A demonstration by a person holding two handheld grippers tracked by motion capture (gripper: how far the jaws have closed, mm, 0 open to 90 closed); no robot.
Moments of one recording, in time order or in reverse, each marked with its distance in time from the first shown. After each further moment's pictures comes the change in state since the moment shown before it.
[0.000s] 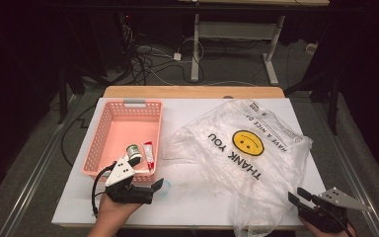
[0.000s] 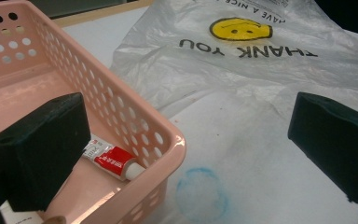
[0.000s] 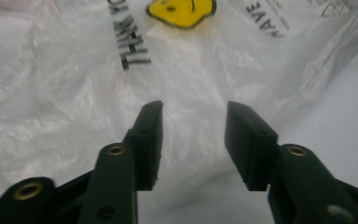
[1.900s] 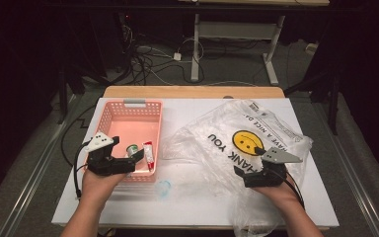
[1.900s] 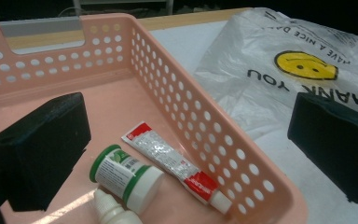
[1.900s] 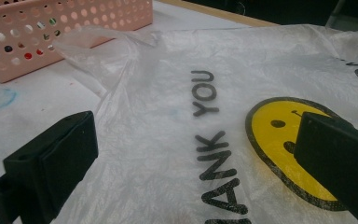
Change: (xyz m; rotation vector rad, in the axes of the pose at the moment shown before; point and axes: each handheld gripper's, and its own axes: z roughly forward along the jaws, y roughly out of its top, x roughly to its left) left arm 0.067 0.034 -0.008 0.005 0.126 -0.182; right arm 0.055 0.082 0.118 -0.126 0.249 -0.200
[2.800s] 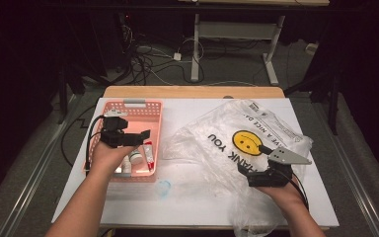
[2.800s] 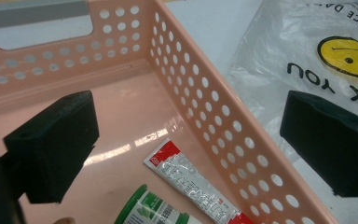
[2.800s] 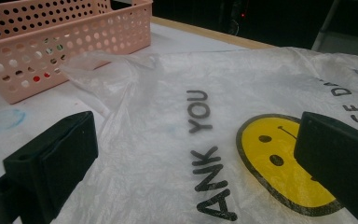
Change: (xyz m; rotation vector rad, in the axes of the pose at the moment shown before) left arm 0.030 0.044 0.058 0.201 0.018 -0.038; right arm 0.000 0.007 -0.016 -0.066 -0.014 0.013
